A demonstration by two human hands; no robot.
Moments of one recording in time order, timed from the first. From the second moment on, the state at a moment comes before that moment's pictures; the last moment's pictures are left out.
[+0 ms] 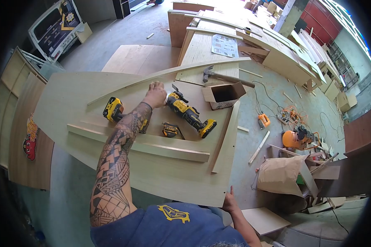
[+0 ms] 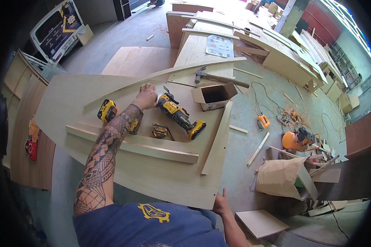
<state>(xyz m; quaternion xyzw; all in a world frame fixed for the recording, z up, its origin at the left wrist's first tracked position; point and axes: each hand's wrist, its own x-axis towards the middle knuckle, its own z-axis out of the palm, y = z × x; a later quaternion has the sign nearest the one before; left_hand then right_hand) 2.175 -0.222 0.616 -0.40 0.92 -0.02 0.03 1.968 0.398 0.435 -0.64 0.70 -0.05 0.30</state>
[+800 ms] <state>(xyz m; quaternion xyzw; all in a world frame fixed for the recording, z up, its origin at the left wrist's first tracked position) 2.209 -0.316 0.619 -0.50 0.77 0.35 -0.18 1.972 0.400 0.440 -0.63 0.72 -0.08 0.28</state>
